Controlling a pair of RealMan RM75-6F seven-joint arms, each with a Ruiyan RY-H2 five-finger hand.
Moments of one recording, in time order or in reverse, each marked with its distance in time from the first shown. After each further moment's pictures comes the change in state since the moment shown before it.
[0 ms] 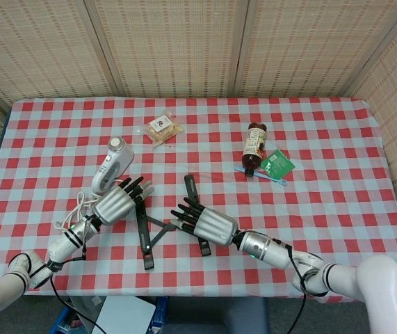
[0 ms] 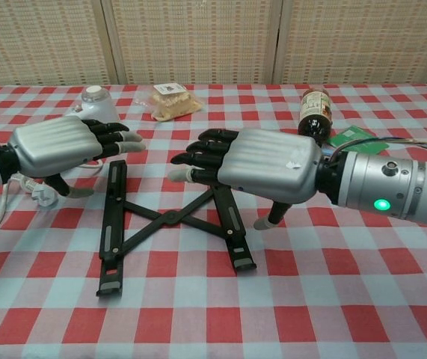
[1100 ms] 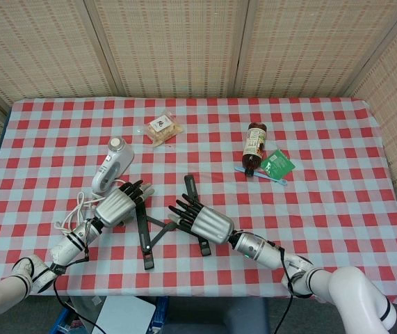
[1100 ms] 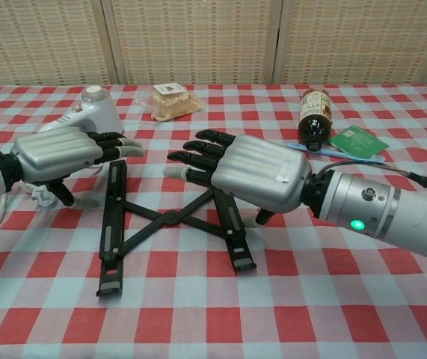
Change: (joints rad) left arm 0.001 0.006 0.010 -0.073 -0.078 -0.044 -0.132; right arm -0.030 -0.222 -0.016 0.340 -0.005 0.161 0.050
